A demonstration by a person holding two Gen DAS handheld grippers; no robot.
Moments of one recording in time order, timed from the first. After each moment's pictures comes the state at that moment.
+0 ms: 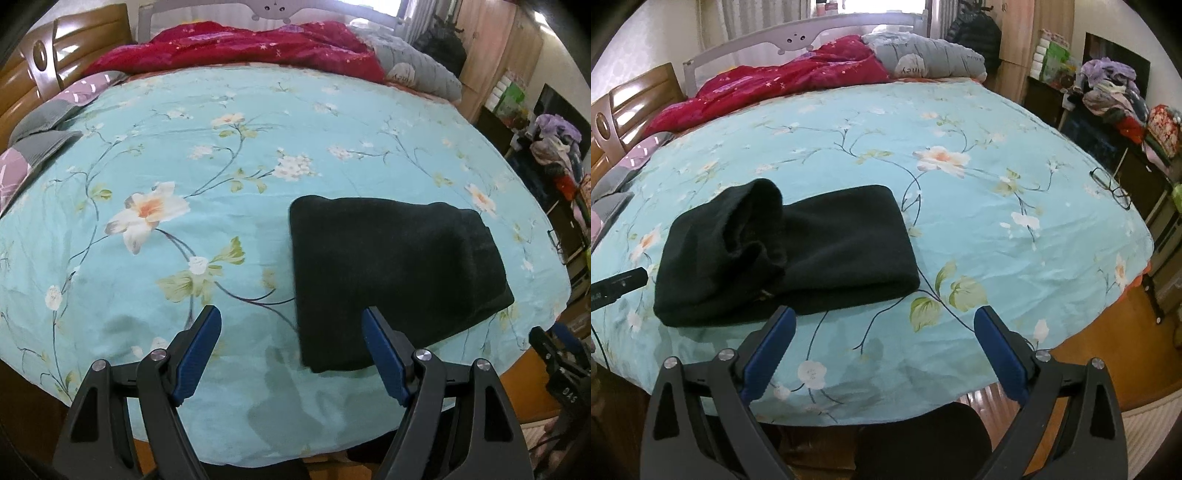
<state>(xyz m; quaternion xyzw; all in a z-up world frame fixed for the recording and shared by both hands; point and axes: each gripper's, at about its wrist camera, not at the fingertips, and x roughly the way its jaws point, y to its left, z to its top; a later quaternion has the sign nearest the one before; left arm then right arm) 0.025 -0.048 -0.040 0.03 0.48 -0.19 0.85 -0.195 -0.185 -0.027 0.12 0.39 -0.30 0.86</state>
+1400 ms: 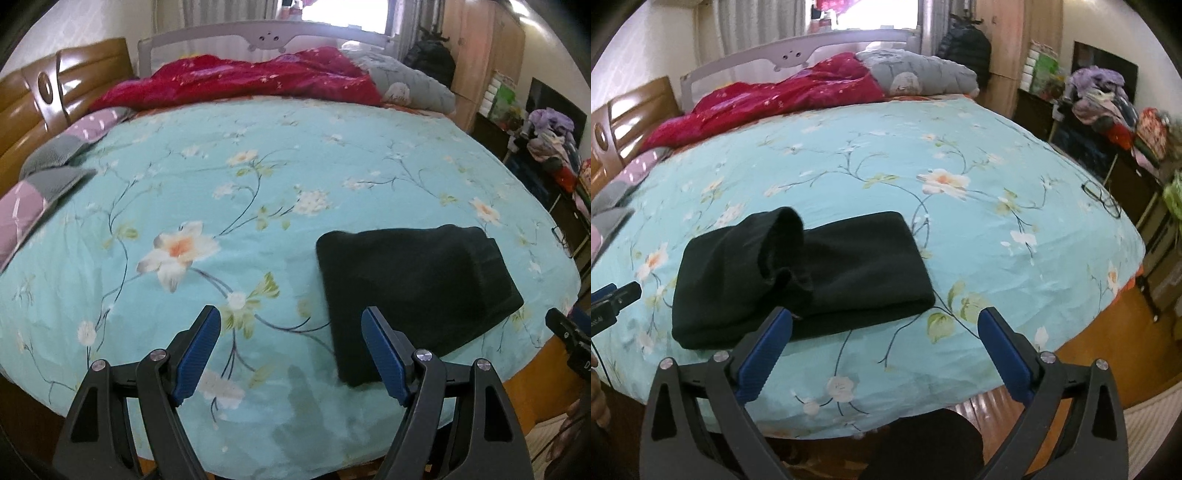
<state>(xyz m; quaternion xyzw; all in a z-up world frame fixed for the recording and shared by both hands) 0.022 -0.037 -0.022 0.06 0.43 -0.19 0.88 -0.188 -0.167 -0.009 0.13 0.36 -0.32 0.87</state>
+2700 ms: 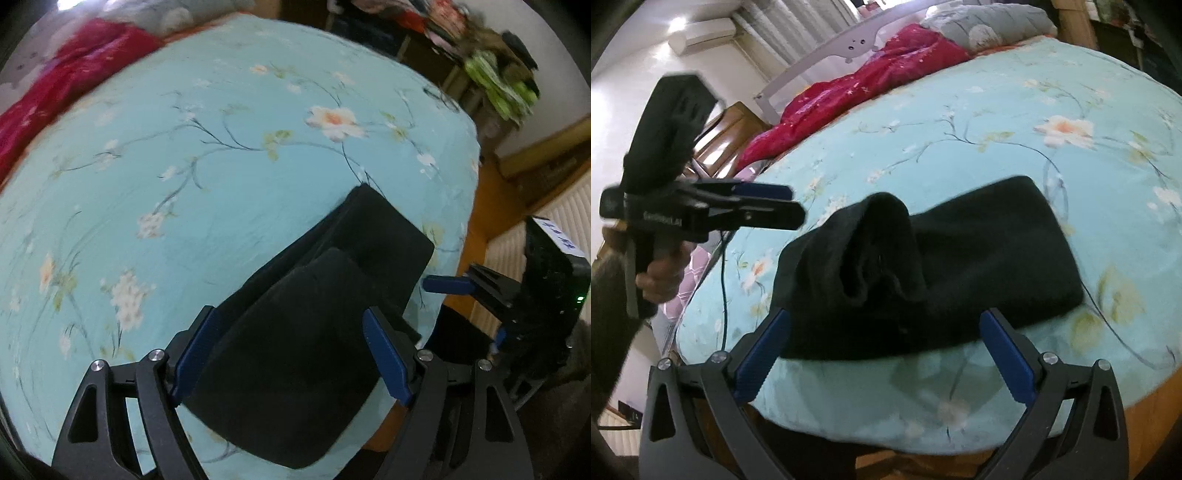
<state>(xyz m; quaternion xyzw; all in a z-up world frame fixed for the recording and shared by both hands) 0.106 -0.219 -0.006 0.28 0.51 -0.50 0.64 -0.136 -0.195 -0.051 0.28 0.35 -0.07 0.89</state>
